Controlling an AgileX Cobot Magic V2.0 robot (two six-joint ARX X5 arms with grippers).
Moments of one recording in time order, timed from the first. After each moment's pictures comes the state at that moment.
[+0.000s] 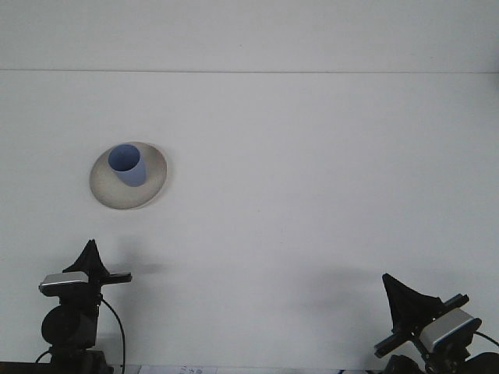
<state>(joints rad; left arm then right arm) -0.03 0.00 0.03 0.06 -0.19 0.03 0.93 0.02 0.66 -0.74 0.42 0.13</state>
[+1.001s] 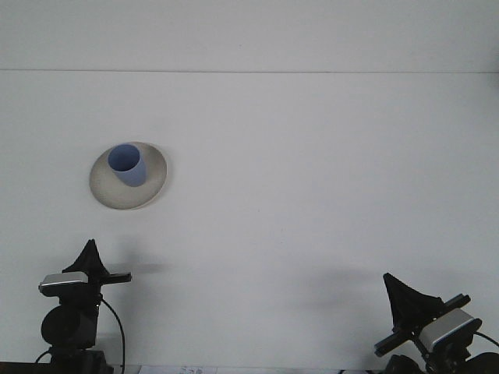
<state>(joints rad) -0.03 0.00 0.03 0.07 -0.19 0.03 0.90 0.02 0.66 -0.73 0.42 0.10</state>
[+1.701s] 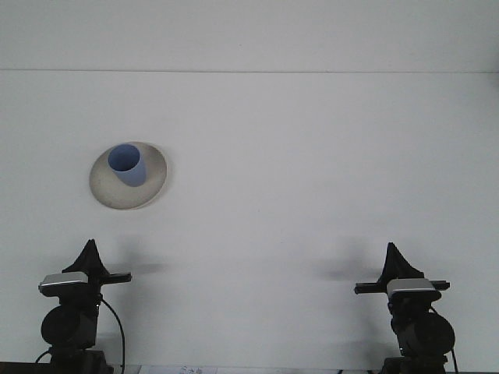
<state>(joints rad) -0.03 0.00 0.03 0.07 -0.19 0.03 0.06 0.01 0.05 -0.07 0.00 0.01</state>
